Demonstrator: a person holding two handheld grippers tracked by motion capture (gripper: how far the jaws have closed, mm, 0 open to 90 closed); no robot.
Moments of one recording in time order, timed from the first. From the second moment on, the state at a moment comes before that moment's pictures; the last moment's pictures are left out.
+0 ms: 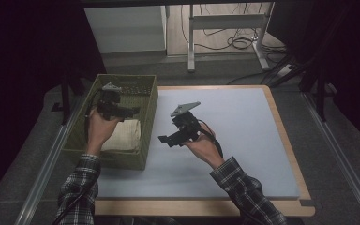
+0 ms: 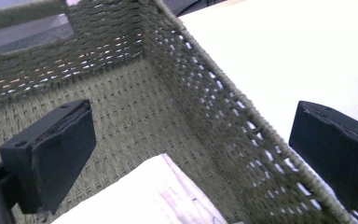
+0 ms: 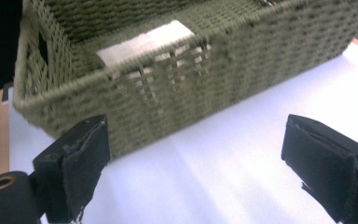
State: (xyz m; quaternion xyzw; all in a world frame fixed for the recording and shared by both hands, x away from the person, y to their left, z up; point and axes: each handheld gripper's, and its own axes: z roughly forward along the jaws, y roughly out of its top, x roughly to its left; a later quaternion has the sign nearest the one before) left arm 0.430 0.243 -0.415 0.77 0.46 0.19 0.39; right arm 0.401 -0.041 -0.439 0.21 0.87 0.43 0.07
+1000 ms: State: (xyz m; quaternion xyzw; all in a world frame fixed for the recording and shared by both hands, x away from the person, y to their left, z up) left arm 0.415 0.148 -0.418 0.80 0.41 0.17 0.40; right arm 0.383 -0.158 -0.468 0.27 0.87 0.41 0.09
